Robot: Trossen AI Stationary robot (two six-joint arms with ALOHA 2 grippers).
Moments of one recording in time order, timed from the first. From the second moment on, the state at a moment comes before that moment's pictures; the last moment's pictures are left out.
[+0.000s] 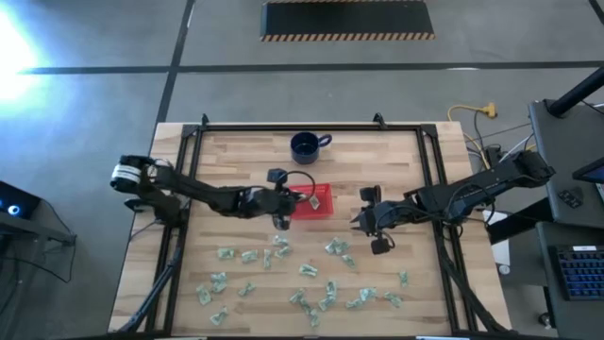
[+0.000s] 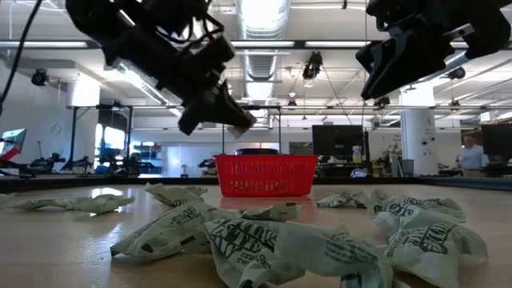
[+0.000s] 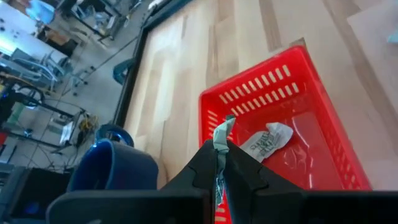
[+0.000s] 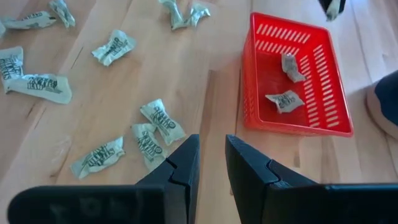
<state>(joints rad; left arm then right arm) -0.07 1.57 0.76 0.31 -0.49 0.46 0.27 1.20 0.72 -0.33 0.19 -0.01</state>
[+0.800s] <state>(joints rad) -0.08 1.60 0.84 0.29 -0.46 0.53 0.28 1.20 0.55 -0.04 0.07 0.03</state>
